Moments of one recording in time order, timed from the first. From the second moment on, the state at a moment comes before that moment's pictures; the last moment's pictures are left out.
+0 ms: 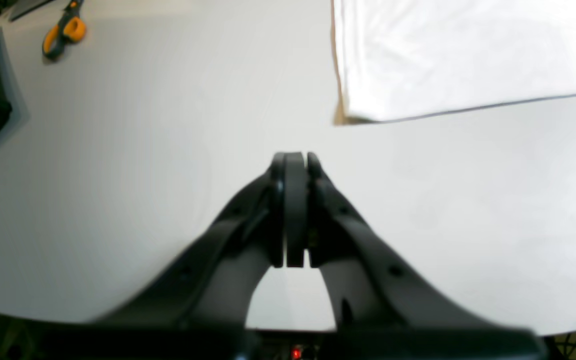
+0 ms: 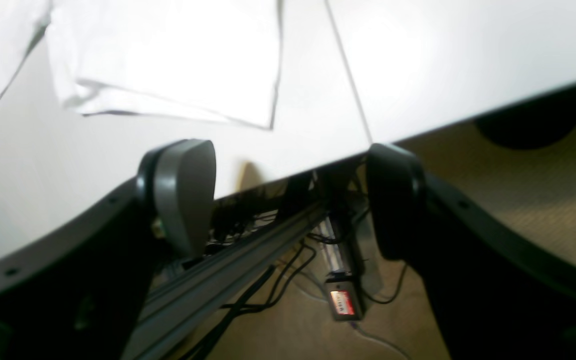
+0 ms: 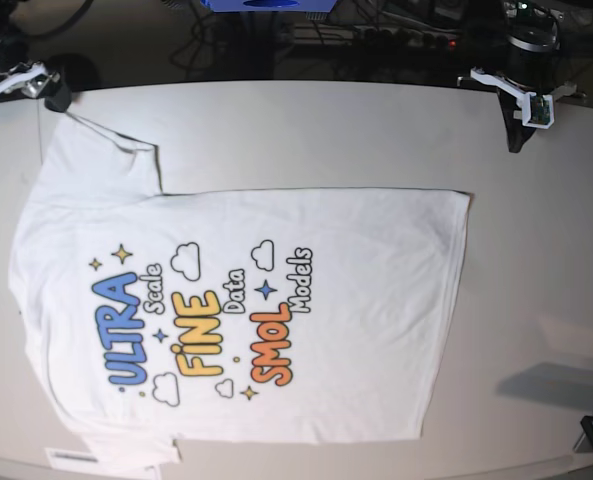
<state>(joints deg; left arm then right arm) 42.7 -6.1 -35.3 111.2 -2.3 -23.2 5.0 -21.7 -2.5 63.5 99.0 48.3 40.8 -75.7</state>
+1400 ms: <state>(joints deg) 41.9 -6.1 -35.3 108.2 -2.3 -23.4 5.2 -18.1 -2.8 52.6 92.8 51.5 41.6 -73.0</state>
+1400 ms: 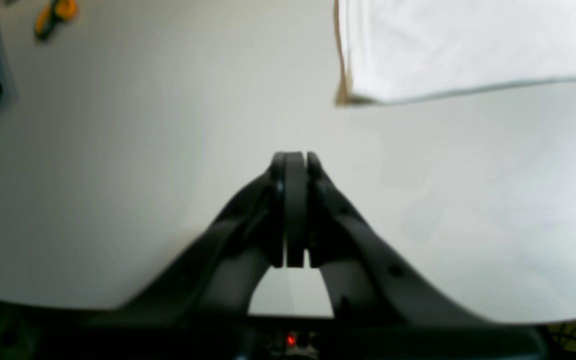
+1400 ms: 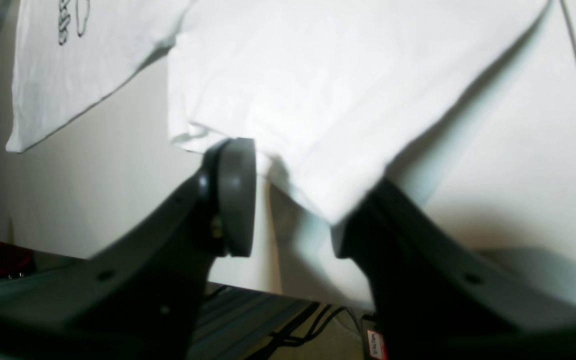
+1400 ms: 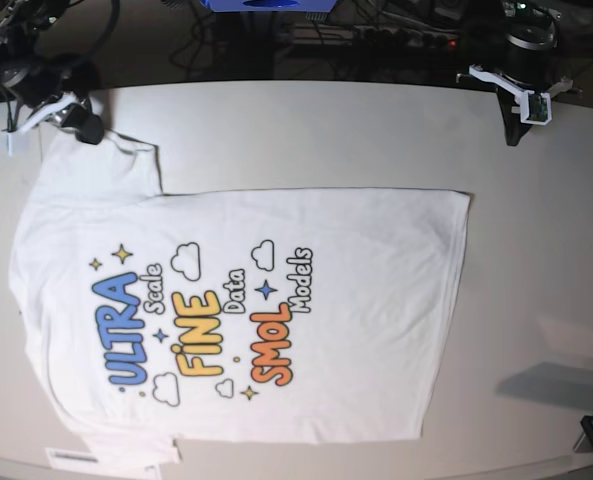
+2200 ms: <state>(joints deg) 29.4 -6.5 -41.1 106.5 -23.3 -23.3 29.8 -17.7 -3.0 52.4 92.6 50.2 41.0 -74.1</state>
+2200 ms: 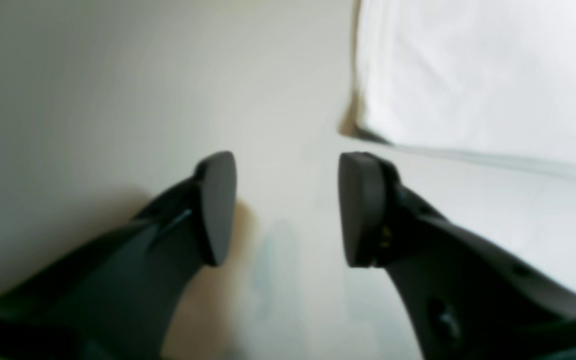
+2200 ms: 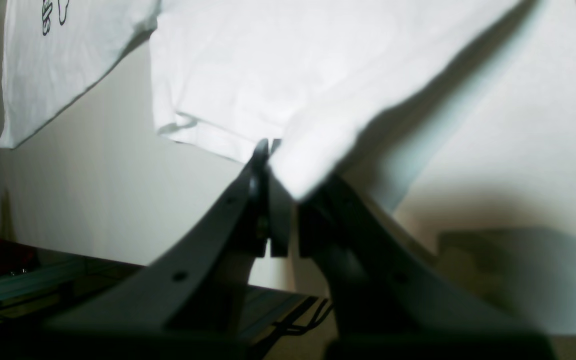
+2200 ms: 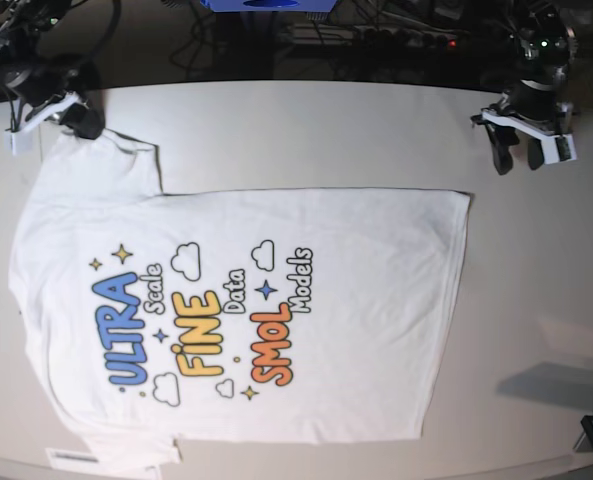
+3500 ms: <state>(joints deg) 11.0 -11.0 -31.0 80.7 -47.9 -24.3 40.7 -17.9 -1.8 51.1 92.6 50.4 41.0 -74.7</state>
